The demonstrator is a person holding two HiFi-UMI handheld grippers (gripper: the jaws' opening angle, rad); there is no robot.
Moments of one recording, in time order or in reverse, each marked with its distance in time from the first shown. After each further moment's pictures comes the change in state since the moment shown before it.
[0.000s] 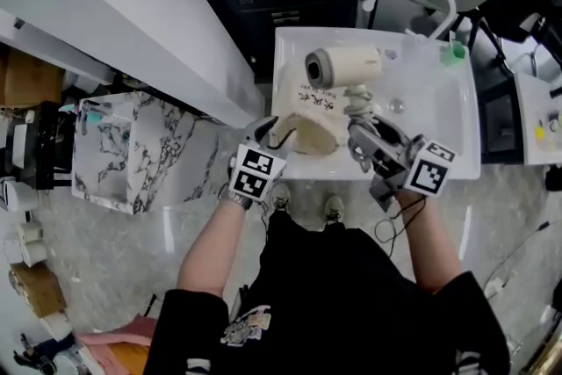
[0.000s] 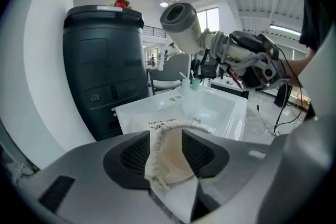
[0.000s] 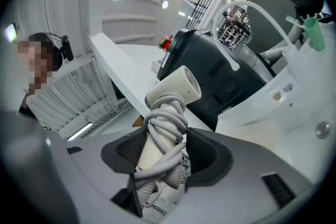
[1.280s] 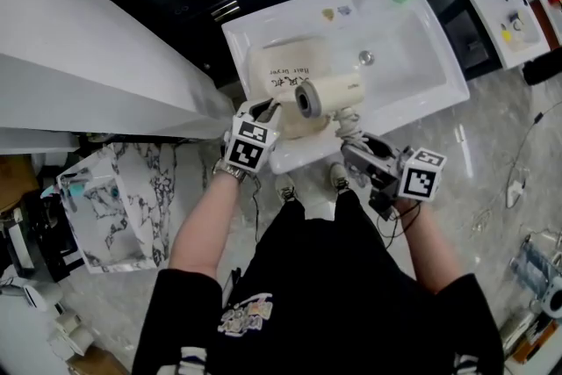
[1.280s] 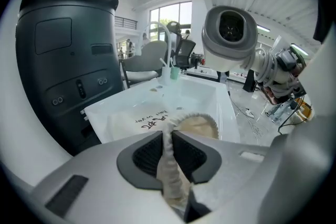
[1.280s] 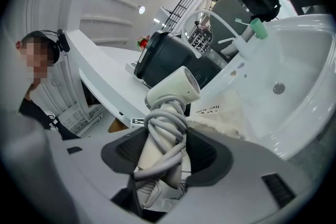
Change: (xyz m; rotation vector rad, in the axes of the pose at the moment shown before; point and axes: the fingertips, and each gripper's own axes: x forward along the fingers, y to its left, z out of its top) left arm 0.058 0.008 -0.020 0.179 0.089 -0.300; right arm -0.041 0.001 -0.125 0.188 -0.076 -0.355
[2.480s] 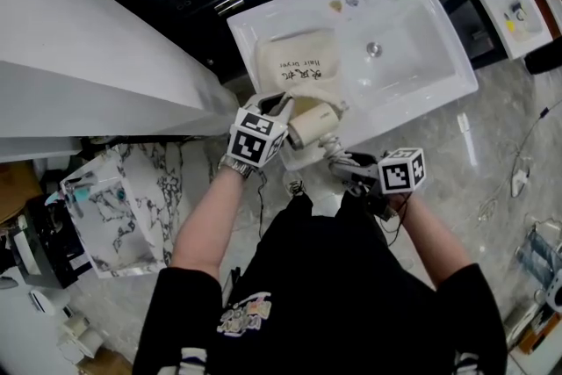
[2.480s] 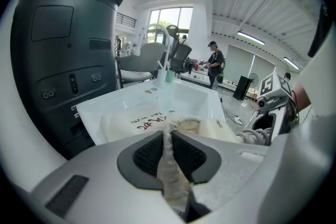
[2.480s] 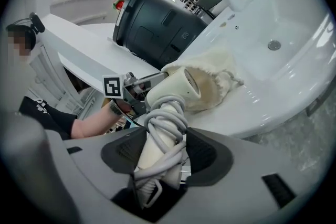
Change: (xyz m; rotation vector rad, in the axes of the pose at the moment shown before) left arm -0.005 0.001 0.012 -0.051 -0.032 -0.123; right arm 0.036 -0.045 -0.116 0.113 0.351 -0.100
